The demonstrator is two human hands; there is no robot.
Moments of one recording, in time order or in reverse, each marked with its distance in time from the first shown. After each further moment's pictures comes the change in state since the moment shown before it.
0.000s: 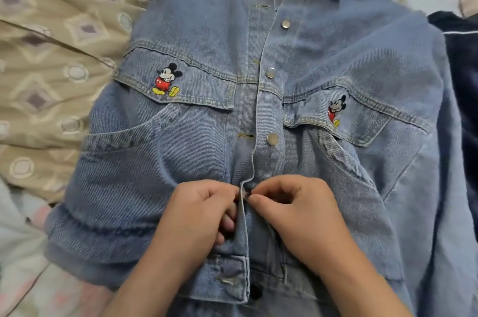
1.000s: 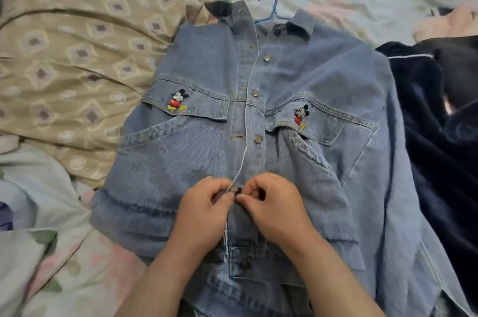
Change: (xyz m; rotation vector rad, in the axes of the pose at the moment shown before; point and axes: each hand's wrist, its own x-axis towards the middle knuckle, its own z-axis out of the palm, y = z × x) left_hand -0.027 -0.016 0.013 0.434 0.174 0.427; right_hand -0.011 0.027 0.008 -0.236 0.051 -0.285
